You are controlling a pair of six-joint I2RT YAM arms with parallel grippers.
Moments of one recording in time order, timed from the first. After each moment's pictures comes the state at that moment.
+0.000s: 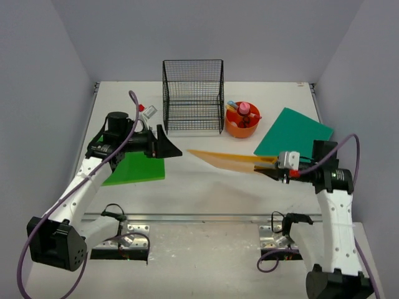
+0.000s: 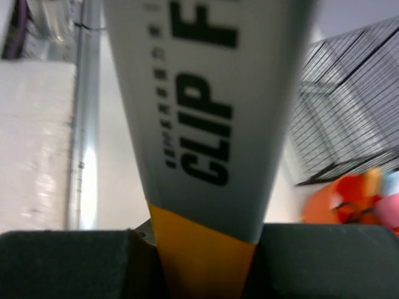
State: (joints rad) left arm -0.16 1.06 0.86 -0.40 0.98 -0.47; right arm -0.14 0.71 0.80 -1.04 -1.34 -1.41
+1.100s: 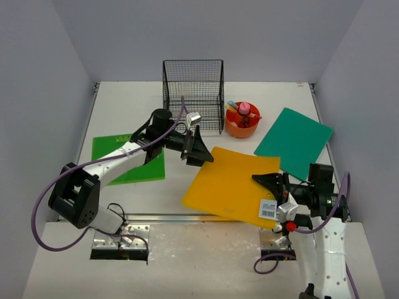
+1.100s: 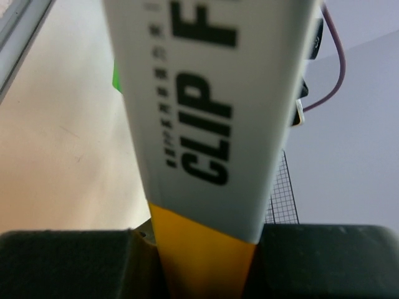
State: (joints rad) left arm -0.50 1.43 0.92 0.09 1.16 -0.99; right arm -0.14 0.49 0.61 -1.12 -1.47 -2.09
